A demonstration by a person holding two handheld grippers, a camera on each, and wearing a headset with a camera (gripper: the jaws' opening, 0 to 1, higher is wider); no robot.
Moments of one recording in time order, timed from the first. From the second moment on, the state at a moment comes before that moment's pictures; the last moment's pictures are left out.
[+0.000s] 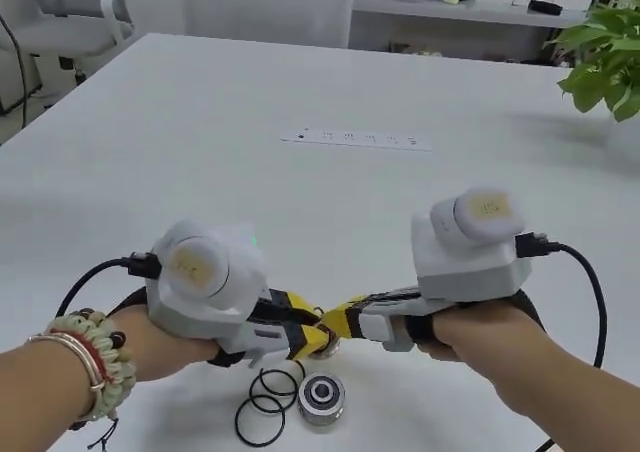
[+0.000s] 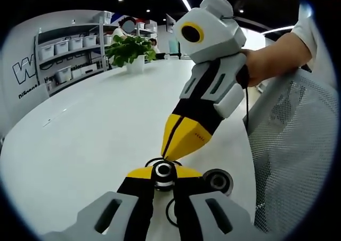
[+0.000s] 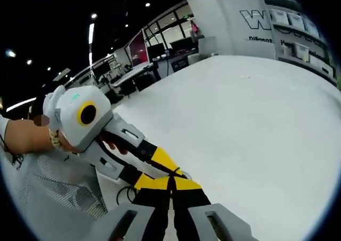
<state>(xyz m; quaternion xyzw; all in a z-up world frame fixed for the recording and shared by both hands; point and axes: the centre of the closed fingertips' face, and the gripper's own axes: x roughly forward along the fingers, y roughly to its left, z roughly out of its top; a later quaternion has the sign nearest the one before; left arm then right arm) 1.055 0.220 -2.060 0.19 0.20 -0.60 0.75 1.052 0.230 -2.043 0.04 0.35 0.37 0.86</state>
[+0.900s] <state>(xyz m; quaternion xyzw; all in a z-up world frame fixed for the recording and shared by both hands) 1.043 0.249 -1.972 0.24 0.17 -0.61 0.73 1.062 0.219 -2.030 0.06 0.33 0.36 0.87</state>
